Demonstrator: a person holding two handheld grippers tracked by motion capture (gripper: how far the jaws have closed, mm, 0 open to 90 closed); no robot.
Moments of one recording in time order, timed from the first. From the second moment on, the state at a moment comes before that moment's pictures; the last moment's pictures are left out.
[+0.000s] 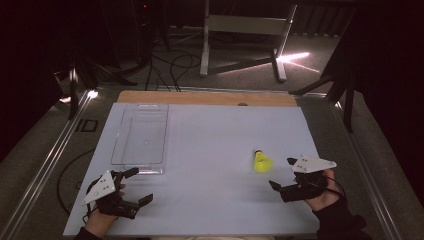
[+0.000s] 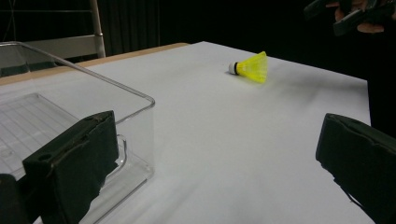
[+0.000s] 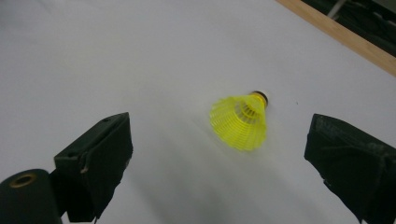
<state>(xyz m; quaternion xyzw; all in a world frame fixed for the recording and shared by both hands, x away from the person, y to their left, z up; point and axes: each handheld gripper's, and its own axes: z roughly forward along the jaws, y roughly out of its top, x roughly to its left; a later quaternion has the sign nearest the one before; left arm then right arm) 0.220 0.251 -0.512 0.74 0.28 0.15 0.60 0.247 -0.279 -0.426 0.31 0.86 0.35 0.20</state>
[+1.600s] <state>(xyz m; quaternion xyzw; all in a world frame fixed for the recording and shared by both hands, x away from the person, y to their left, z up) 0.220 0.250 -0.512 0.74 0.27 0.15 0.59 0.321 -0.260 -0.464 0.41 0.89 0.18 0.11</state>
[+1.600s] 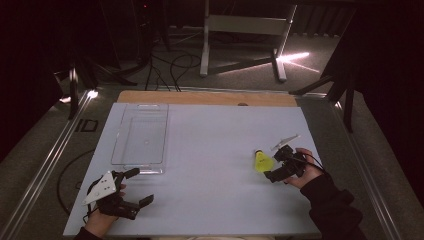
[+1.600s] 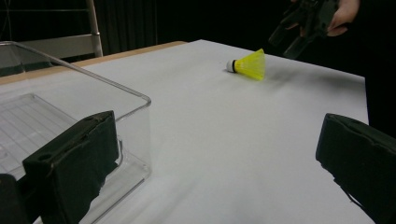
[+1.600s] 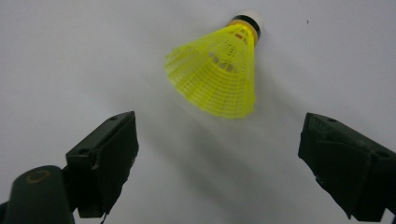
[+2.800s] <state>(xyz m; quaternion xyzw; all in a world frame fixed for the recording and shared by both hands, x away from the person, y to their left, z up) 0.220 0.248 -0.513 0.75 0.27 0.14 0.59 0.365 -0.245 -0.501 0.44 0.89 0.11 0.09</state>
